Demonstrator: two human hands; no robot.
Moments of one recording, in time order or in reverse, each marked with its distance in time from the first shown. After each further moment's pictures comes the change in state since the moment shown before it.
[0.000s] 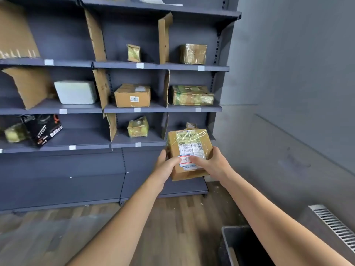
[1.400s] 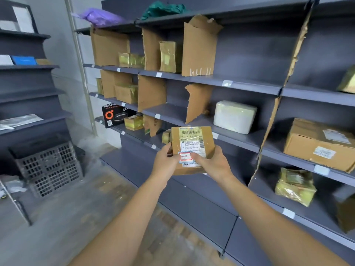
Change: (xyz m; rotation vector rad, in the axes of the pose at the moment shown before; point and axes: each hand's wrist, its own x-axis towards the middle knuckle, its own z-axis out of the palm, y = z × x) left_hand 0.132 0.046 -0.540 0.057 0.882 0.098; right_hand 0.205 -0.273 0.569 0.062 -0.591 -0.355
